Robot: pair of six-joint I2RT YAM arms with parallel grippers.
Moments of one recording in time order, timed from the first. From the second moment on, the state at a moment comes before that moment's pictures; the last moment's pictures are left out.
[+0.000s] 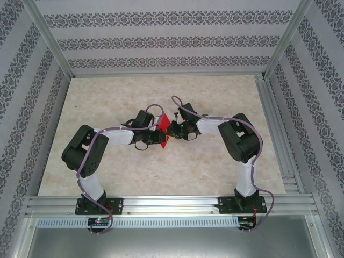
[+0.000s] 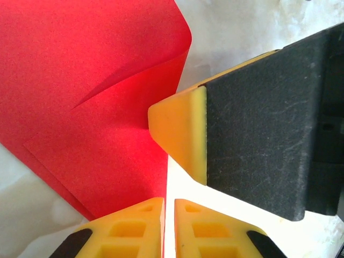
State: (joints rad) left arm -0.53 1.78 0.91 -0.08 0.47 -0.59; right arm 0.55 2.02 1.15 -0.12 -0.51 0.73
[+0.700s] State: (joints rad) left arm -0.54 1.81 0.89 -0.10 0.48 -0.58; right arm 0.55 2.02 1.15 -0.12 -0.52 0.73
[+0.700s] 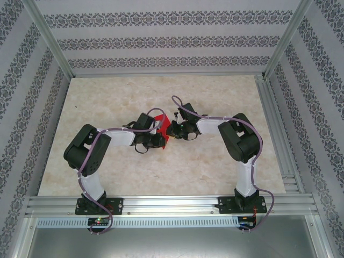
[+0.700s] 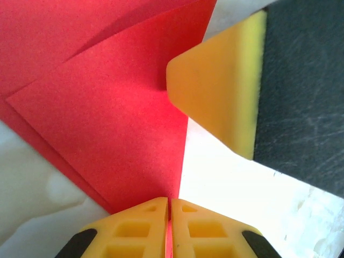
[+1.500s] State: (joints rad) left arm -0.55 1.80 0.89 -0.11 0.45 -0.57; right arm 0.57 1.99 1.15 -0.14 -0.53 0.71
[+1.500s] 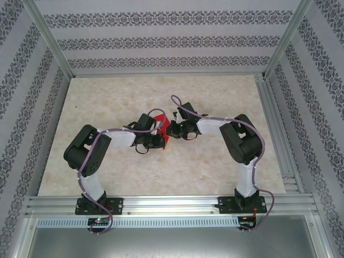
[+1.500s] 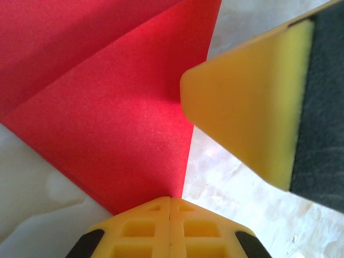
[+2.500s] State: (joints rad) left arm -0.57 1.80 0.91 -0.15 0.41 -0.55; right arm 0.47 2.12 1.37 -0.31 -0.46 0.59
